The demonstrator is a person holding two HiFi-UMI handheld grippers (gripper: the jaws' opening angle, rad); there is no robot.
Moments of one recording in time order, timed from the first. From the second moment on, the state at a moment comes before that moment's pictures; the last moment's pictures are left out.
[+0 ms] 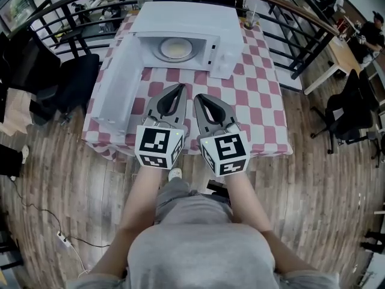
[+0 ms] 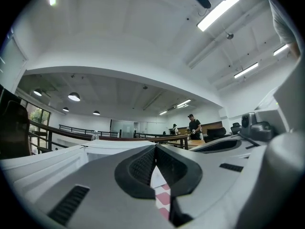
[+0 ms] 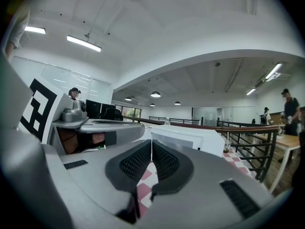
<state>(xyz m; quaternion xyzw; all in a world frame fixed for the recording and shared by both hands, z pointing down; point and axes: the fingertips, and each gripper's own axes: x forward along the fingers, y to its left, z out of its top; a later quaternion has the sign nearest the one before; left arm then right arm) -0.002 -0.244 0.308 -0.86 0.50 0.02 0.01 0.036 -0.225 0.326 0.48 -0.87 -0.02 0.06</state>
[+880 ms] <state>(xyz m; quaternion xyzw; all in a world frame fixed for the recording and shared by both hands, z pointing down) -0.026 -0.364 0.349 -0.89 0.46 -0.02 -0.05 0.013 -0.339 0.348 0.51 -0.85 0.00 0.08</state>
